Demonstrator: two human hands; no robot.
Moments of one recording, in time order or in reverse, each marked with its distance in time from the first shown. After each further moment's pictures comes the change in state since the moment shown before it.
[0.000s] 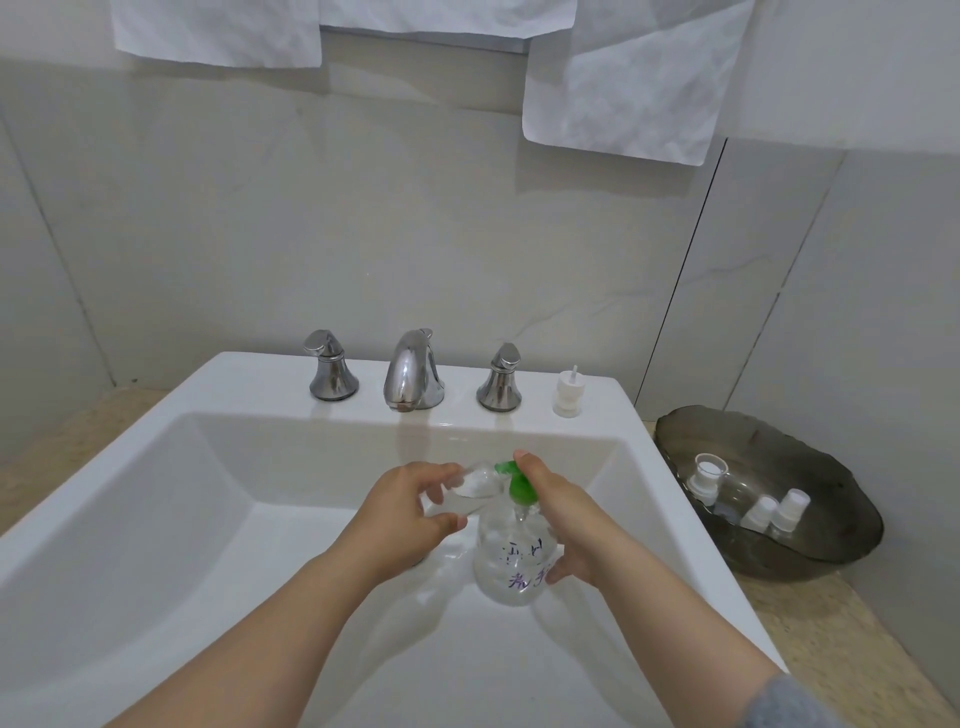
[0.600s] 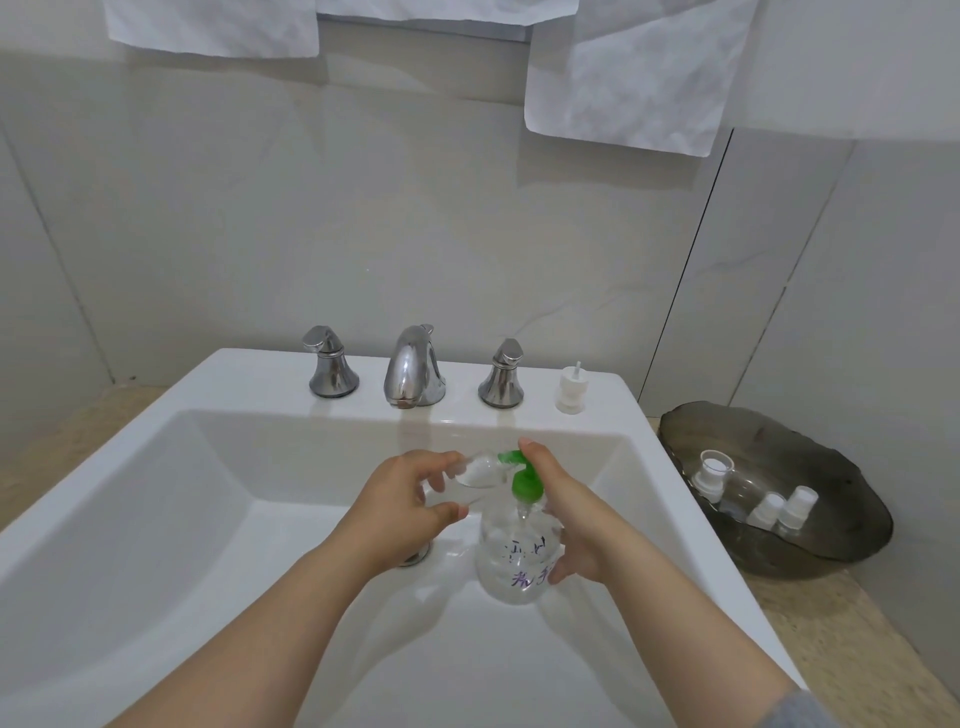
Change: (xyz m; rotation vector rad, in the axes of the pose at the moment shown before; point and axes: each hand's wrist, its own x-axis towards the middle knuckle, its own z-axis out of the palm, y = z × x) left_hand 0.002 0.004 -0.006 -0.037 0.013 0.025; right_hand 0.015 0.005 -0.002 0.060 -0.089 0.072
